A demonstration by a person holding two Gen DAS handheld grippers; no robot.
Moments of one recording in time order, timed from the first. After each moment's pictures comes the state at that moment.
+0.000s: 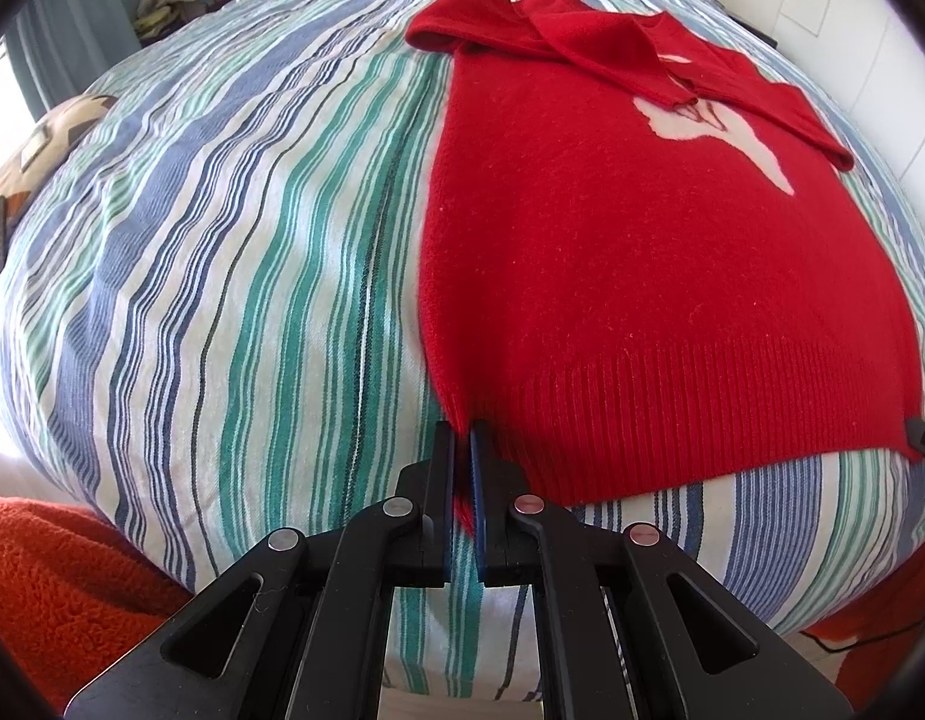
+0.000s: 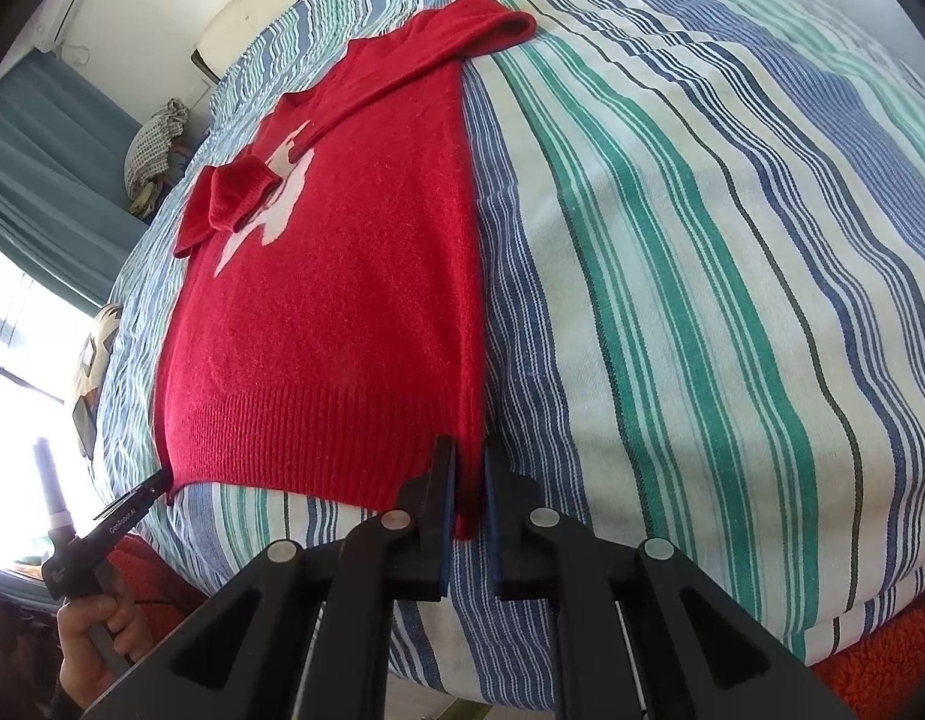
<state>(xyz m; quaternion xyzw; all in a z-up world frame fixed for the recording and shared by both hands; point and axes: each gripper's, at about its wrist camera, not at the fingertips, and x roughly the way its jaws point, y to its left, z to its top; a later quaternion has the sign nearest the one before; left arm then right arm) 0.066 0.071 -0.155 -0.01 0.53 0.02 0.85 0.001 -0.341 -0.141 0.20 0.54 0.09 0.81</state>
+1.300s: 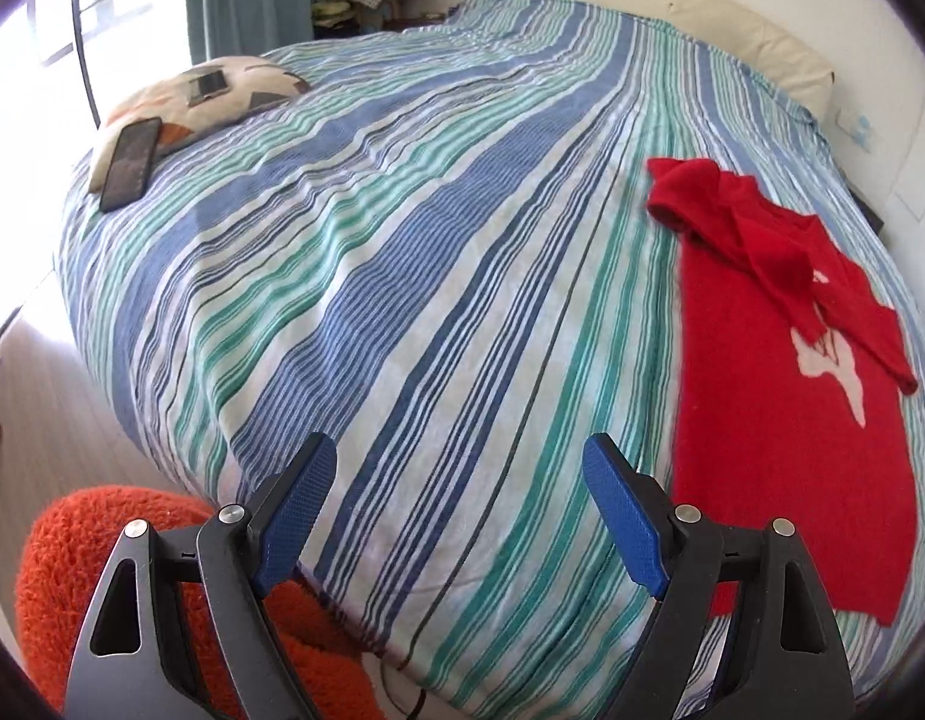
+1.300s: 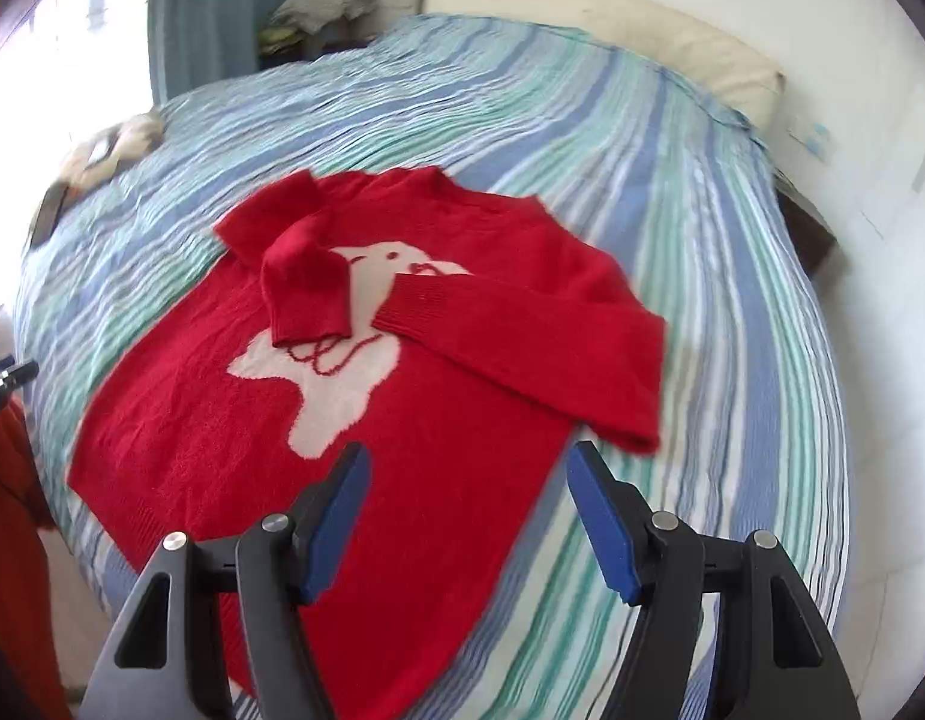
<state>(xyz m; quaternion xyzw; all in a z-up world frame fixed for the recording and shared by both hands) 0.052 0.182 -0.104 -0.12 0.44 0.17 0.88 0.157 -0.249 -0.020 -0.20 0.43 0.20 0.86</state>
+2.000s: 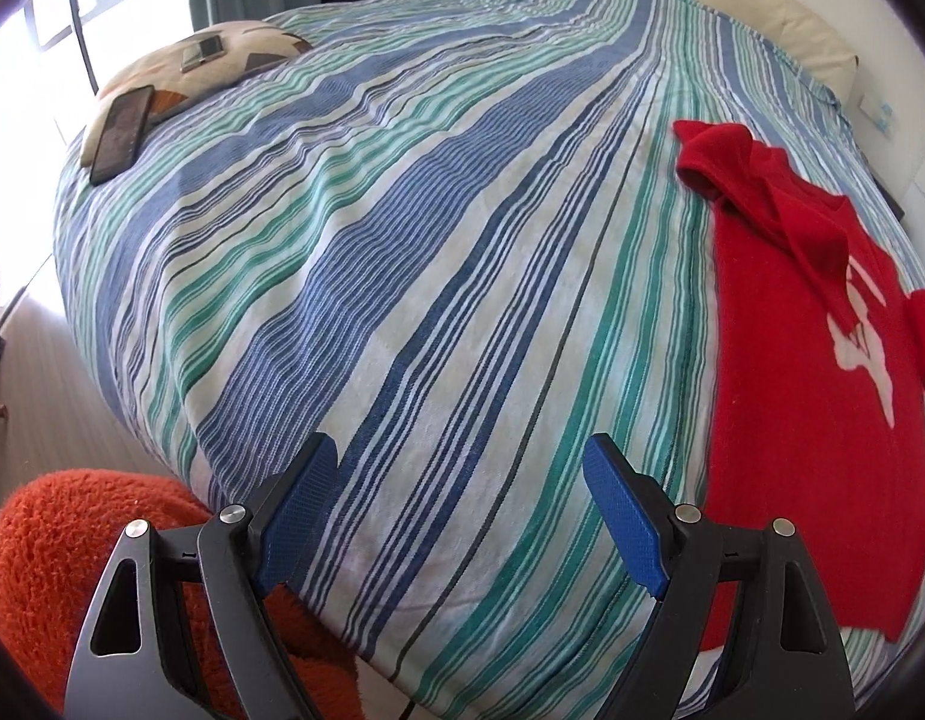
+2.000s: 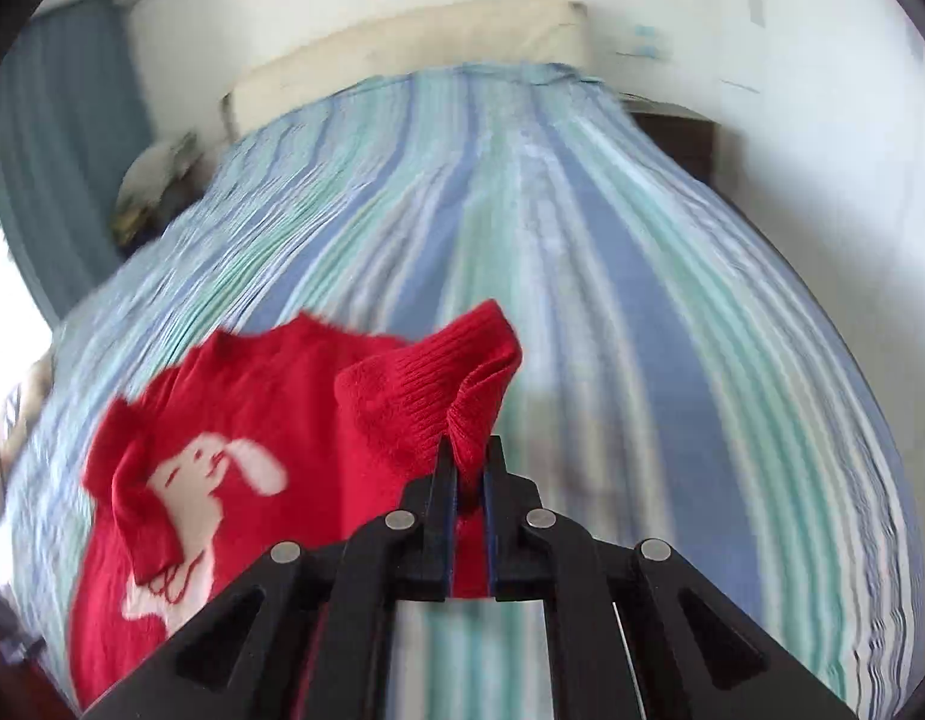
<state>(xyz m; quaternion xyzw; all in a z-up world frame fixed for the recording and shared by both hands) 0.070 0.184 -0.127 -0.12 0.48 0.18 0.85 0.247 -0.441 -0.029 0.10 0.38 0.02 0.92</state>
